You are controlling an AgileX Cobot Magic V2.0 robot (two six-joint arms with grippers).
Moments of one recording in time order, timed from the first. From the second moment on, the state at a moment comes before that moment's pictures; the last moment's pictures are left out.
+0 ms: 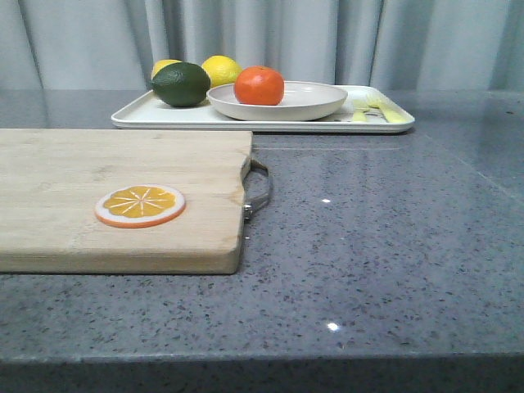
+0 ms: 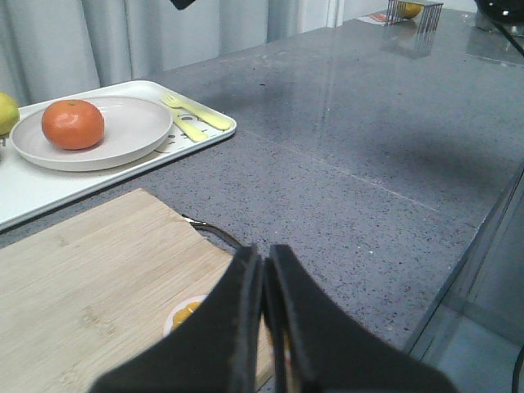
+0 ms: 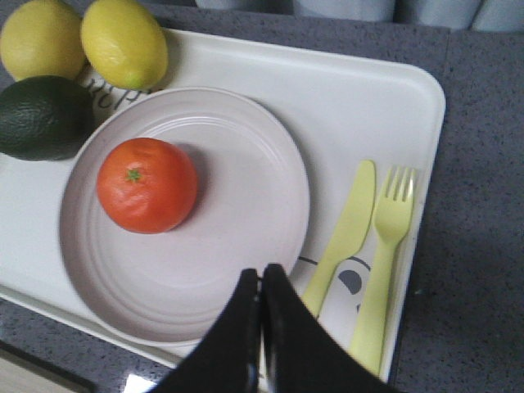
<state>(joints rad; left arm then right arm) -0.78 0.47 -0.50 -0.26 0.31 0.16 0.17 2.17 -2.55 0.29 1.25 0.00</state>
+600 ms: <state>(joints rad) -0.78 0.47 -0.50 -0.26 0.31 0.16 0.25 1.70 -2.06 0.18 1.25 -0.04</state>
